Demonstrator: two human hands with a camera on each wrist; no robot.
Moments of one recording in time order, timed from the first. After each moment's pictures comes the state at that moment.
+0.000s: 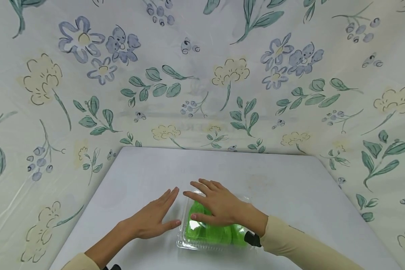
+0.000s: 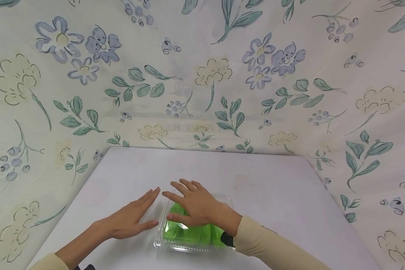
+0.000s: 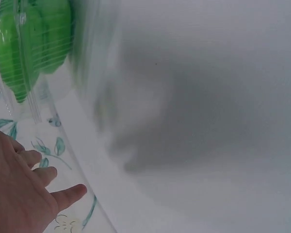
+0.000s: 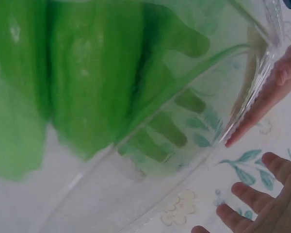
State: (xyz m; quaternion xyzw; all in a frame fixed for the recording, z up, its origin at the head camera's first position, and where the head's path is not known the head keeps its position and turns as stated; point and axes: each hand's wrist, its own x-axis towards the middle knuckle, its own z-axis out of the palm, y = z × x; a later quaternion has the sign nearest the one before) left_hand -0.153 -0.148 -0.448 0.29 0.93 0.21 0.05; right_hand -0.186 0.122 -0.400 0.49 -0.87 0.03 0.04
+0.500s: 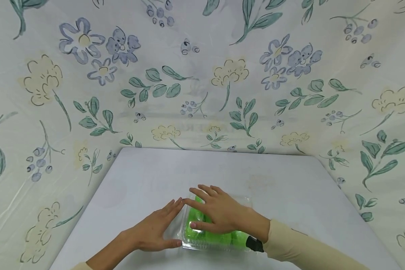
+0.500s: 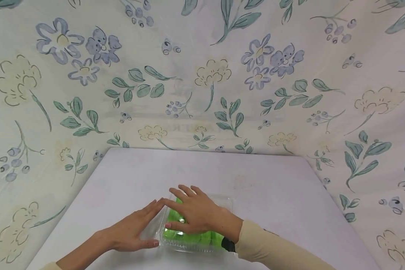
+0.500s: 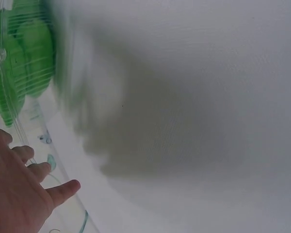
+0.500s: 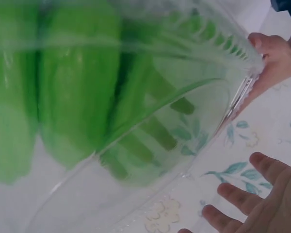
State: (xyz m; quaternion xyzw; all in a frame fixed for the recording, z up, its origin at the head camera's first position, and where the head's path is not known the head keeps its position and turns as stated) left_hand -0.135 -0.143 -0.468 0.33 0.92 0.20 0.06; right_hand -0.167 0.121 -0.392 0.50 -0.87 0.00 0.03
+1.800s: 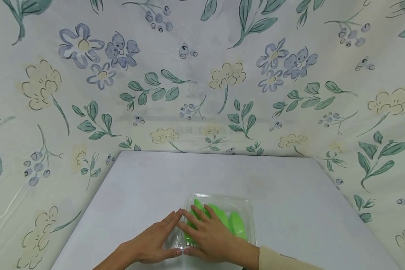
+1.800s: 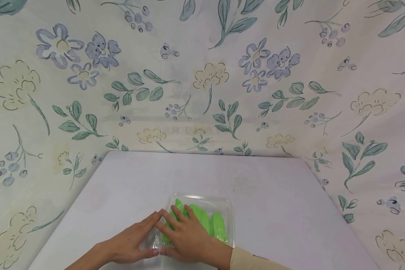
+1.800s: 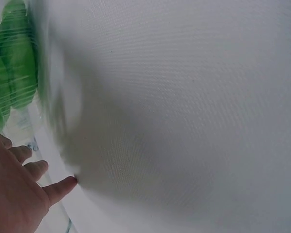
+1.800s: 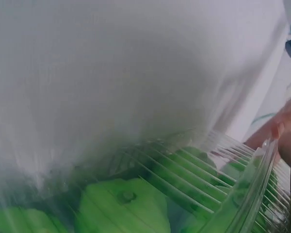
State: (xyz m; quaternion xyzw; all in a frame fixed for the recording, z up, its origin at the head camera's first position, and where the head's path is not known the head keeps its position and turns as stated) left_hand -0.124 -0.141 -0.491 0.34 0.91 0.23 0.06; right_hand -0.129 0.105 -0.450 0.49 -0.86 -0.05 0.12
